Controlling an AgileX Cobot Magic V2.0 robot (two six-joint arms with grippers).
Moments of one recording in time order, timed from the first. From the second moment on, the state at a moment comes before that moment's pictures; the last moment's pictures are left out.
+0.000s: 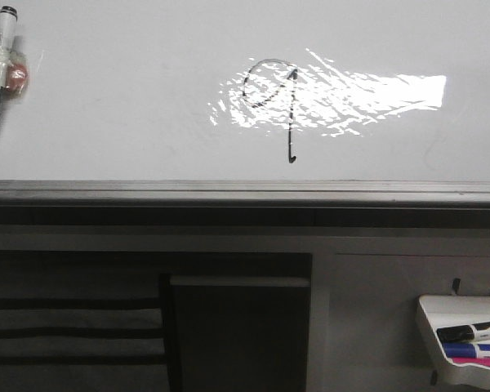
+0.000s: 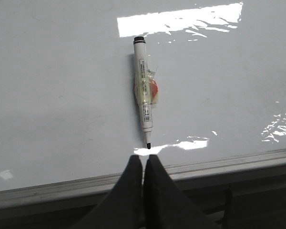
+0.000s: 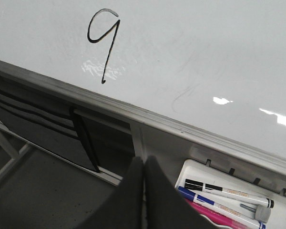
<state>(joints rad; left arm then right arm) -0.23 0.41 -0.35 -0.13 0.22 0.13 0.43 0.41 -0.54 -0.04 0.62 0.09</state>
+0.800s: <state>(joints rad) -0.11 -0.01 -0.01 -0.12 0.07 0.13 0.43 0.41 -0.54 -0.04 0.62 0.09</state>
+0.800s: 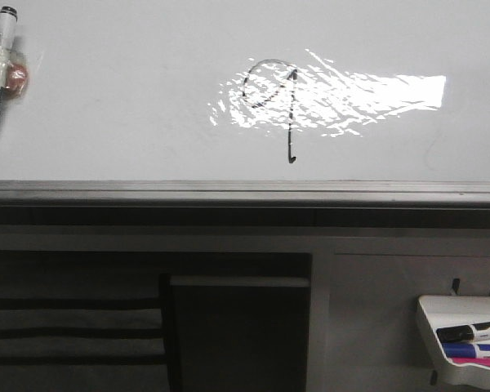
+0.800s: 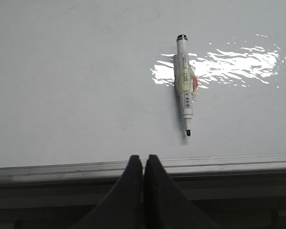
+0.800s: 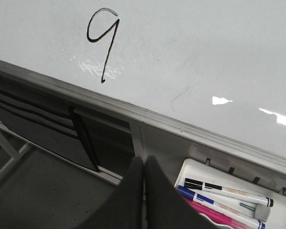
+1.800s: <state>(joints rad) -0.11 -0.01 -0.01 -0.12 0.07 0.13 0.23 0.24 -0.14 -0.05 0.13 0.09</state>
